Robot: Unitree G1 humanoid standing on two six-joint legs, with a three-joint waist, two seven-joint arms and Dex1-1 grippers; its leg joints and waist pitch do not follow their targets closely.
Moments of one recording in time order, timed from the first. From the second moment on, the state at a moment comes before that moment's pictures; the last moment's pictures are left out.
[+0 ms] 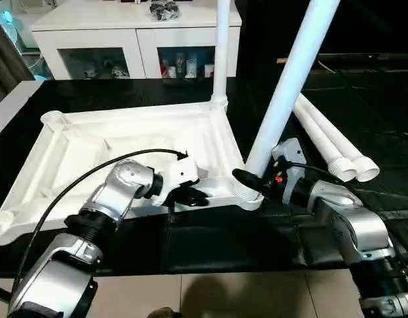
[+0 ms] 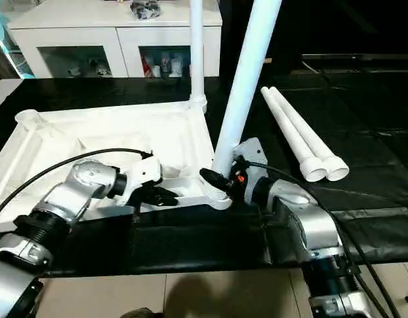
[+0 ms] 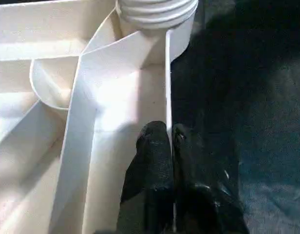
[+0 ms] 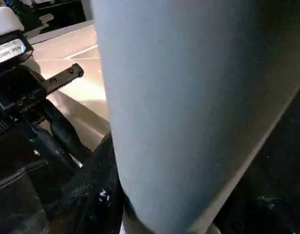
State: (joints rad) left arm -0.70 0.37 -0.34 0.67 0.08 0.06 -1.20; right arm -0.39 -0.33 0.09 0.17 0.30 0.42 0.75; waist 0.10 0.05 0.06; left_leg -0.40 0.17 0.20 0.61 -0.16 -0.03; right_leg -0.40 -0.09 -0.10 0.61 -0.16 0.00
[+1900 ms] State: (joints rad) left arm -0.72 0.38 -0.33 0.72 0.07 0.05 -1.23; right arm -0.33 -0.24 -0.04 0.32 0.40 0.27 0.81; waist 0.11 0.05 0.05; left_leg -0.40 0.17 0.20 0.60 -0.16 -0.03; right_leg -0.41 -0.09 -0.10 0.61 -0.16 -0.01
